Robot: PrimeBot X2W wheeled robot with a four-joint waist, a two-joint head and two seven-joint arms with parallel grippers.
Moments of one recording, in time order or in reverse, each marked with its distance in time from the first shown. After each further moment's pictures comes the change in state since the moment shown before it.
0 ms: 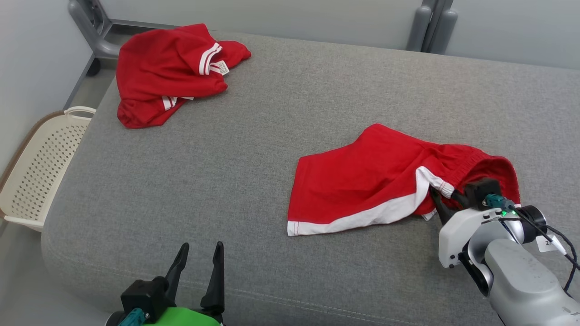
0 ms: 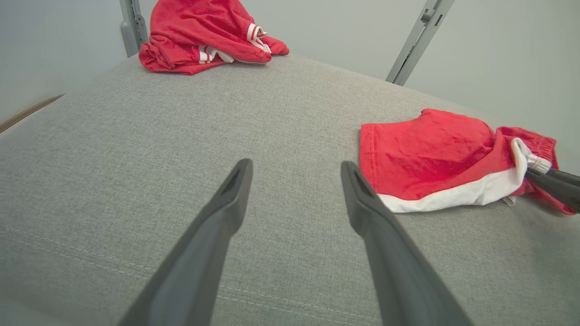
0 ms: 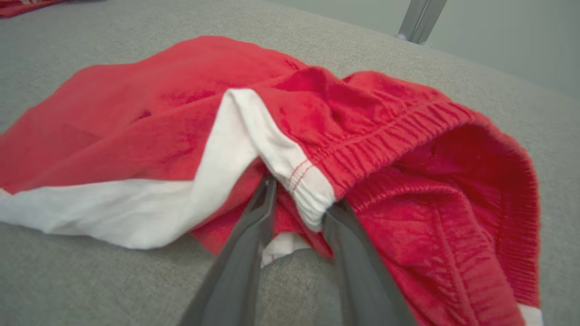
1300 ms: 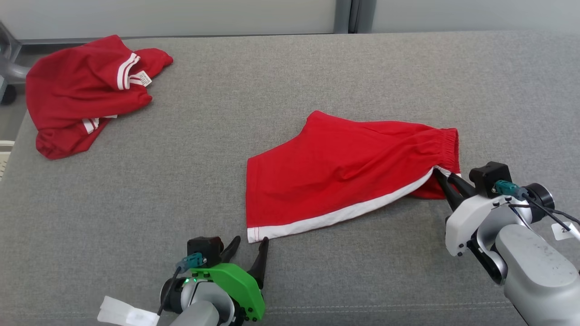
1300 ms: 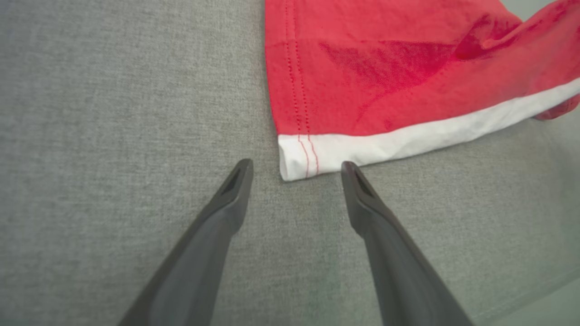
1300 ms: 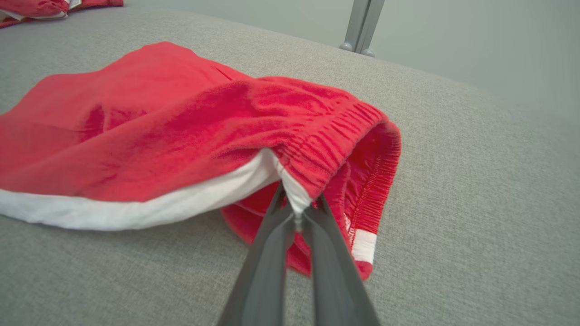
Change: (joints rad) left arm -0.379 -0.236 -0.138 0.752 -0.113 -0.260 -0.001; right arm -0.004 -0.117 0.124 -0.184 0.099 0.000 0.015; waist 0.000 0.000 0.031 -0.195
